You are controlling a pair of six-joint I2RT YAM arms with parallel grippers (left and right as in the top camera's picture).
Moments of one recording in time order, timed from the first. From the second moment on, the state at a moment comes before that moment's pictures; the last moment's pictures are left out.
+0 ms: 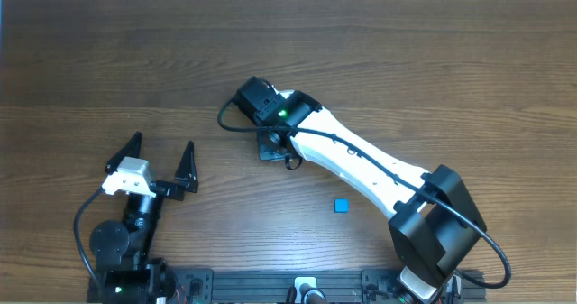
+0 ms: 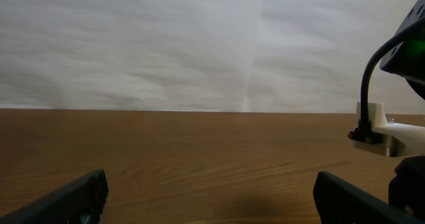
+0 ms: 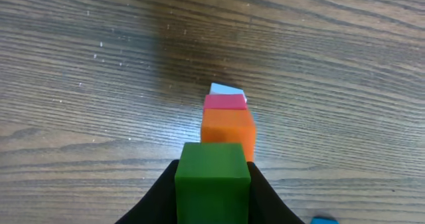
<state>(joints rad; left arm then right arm) 0.04 0.03 0.02 0.07 0.23 -0.13 0.79 1.83 1.42 -0.99 0.09 0.66</state>
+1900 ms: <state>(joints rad) 0.04 0.03 0.02 0.07 0.23 -0.13 0.77 1.85 1.42 -0.98 0.11 0.66</state>
